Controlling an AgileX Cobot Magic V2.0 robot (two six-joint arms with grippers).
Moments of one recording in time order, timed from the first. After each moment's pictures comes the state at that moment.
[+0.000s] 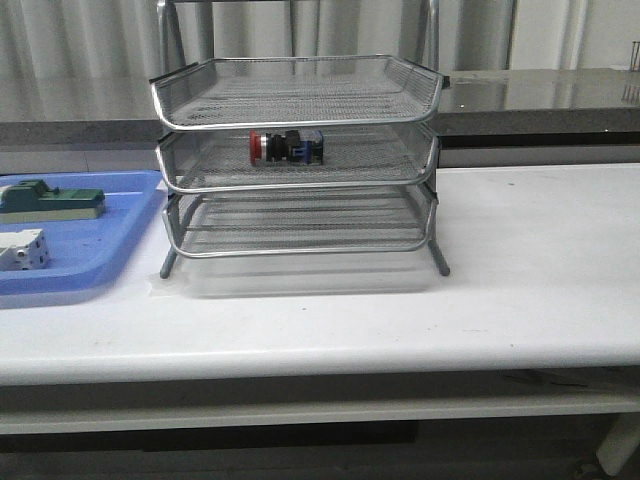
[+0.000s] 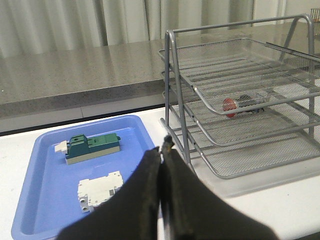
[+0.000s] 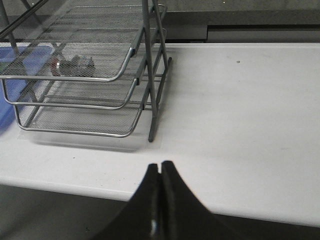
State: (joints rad) left arm -0.17 0.32 -0.30 -0.35 0.15 0.40; right arm 0.14 0.56 -0.64 0.19 0.53 -0.09
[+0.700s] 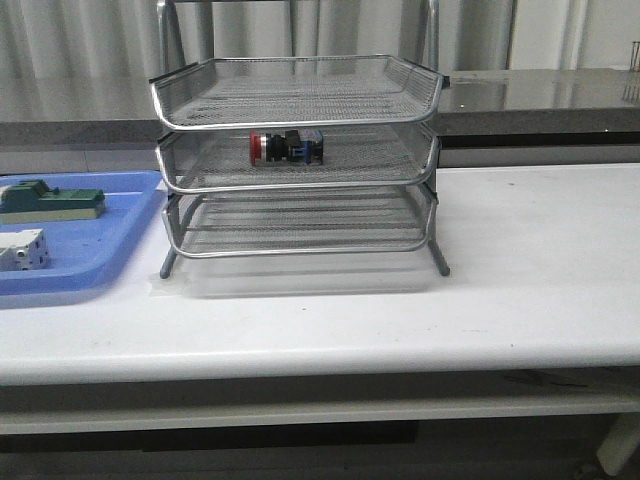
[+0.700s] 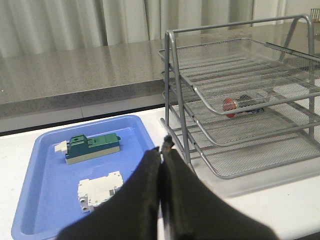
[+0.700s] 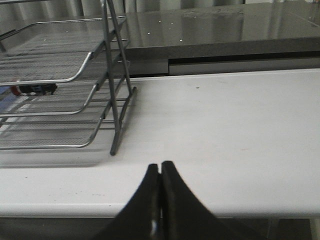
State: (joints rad) left arm -0.17 0.32 -0.30 -0.35 0.15 0.40; right arm 0.10 0.05 -0.15 -0.01 0.29 0.10
